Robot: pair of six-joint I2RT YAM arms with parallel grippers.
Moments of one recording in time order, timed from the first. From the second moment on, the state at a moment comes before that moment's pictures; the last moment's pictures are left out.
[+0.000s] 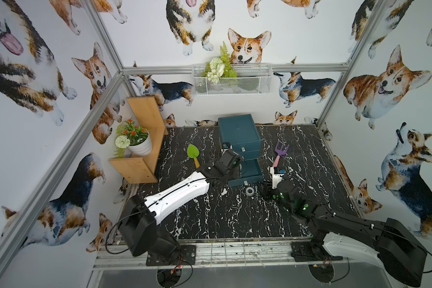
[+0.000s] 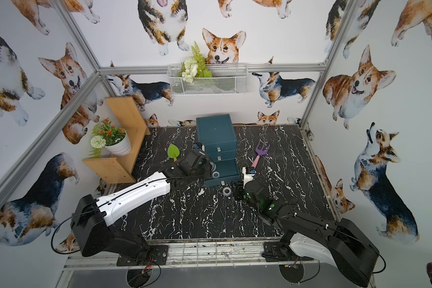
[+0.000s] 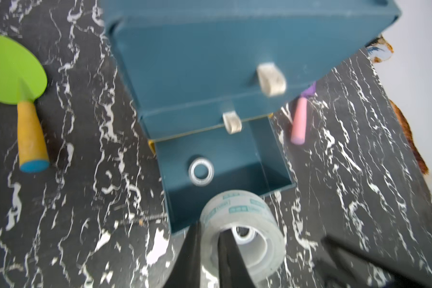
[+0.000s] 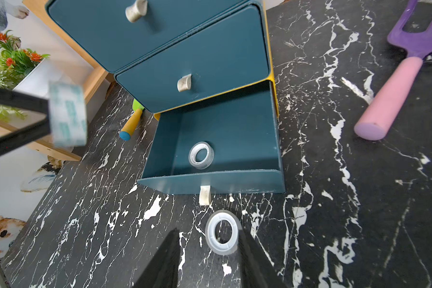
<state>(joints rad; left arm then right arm) -0.78 1.53 1.22 -0.50 -0.28 -0.63 0.75 1.05 0.37 0.22 0.23 0.63</state>
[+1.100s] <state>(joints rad) -0.78 1.43 1.04 -0.43 -0.28 -0.60 0.82 1.49 0.58 0.16 0.04 0.49</state>
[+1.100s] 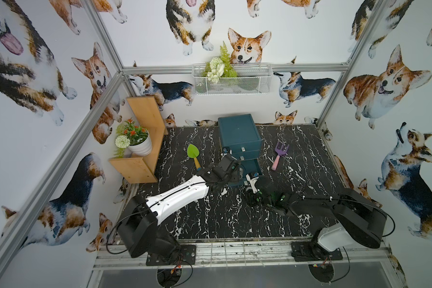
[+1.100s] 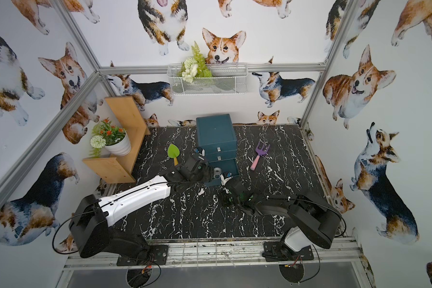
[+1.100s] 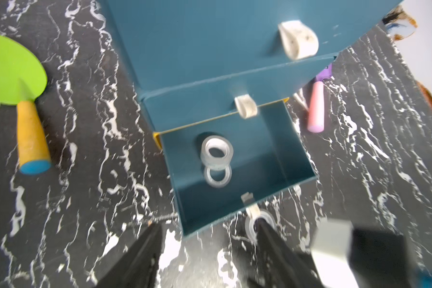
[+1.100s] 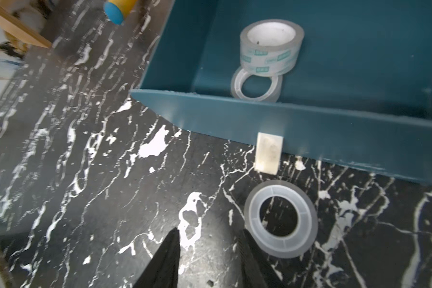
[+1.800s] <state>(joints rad) -0.78 1.01 0.81 -0.50 -0.30 -0.67 0.82 1.61 0.69 0.03 0.16 0.46</state>
